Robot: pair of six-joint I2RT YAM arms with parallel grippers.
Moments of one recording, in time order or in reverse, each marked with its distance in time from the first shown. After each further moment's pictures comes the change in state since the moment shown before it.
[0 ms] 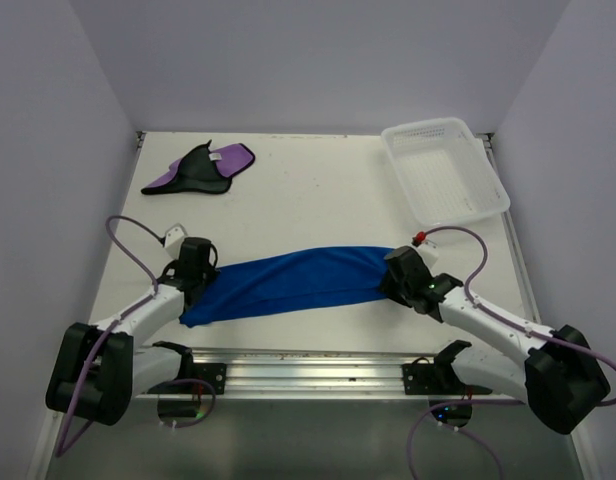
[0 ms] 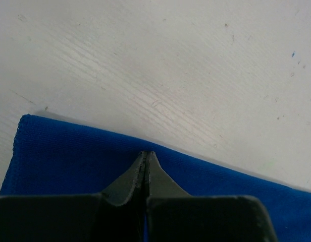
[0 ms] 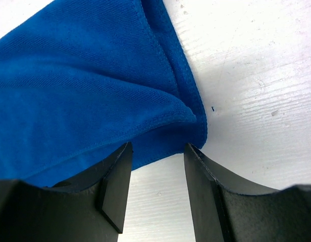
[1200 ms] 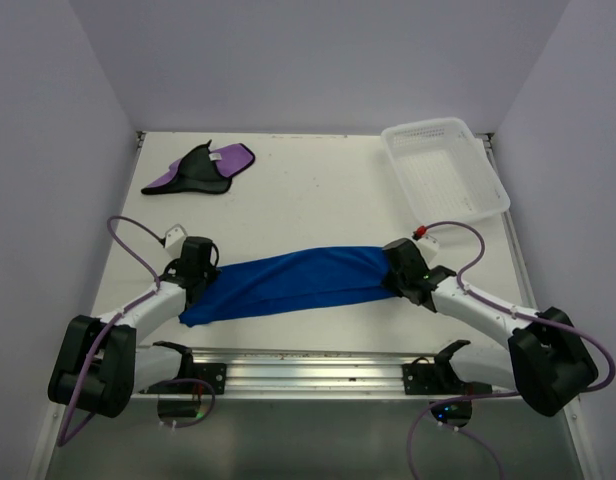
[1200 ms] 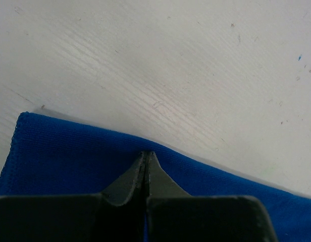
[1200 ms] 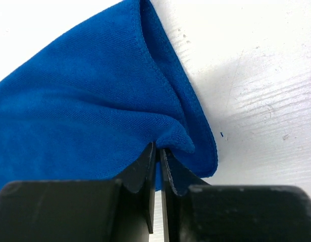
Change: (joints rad) left arm 0.000 0.050 0.008 0.006 0.000 -0.035; right arm -0.051 0.130 0.033 0.089 0.003 0.020
